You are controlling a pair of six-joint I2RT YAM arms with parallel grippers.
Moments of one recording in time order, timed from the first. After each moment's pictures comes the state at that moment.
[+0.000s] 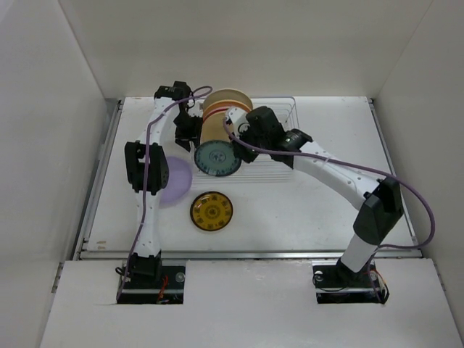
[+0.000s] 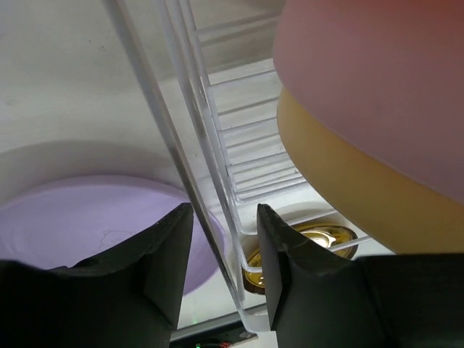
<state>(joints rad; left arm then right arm) -0.17 2.35 2.28 -1.36 0.24 -0.05 0.75 1.71 1.60 -0.49 -0.07 -0.13</state>
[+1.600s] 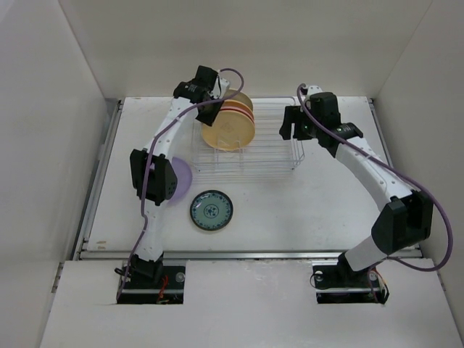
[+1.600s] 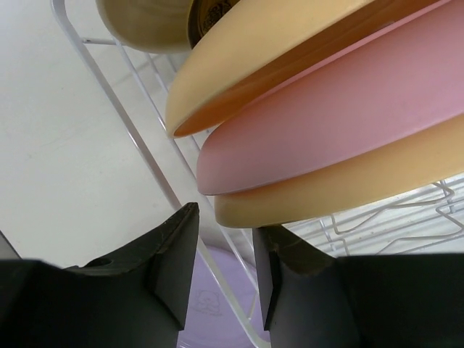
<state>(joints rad) -0.37 2.20 2.28 -1.04 -0.10 0.18 0.33 1.54 1.40 -0.43 -0.04 0.22</state>
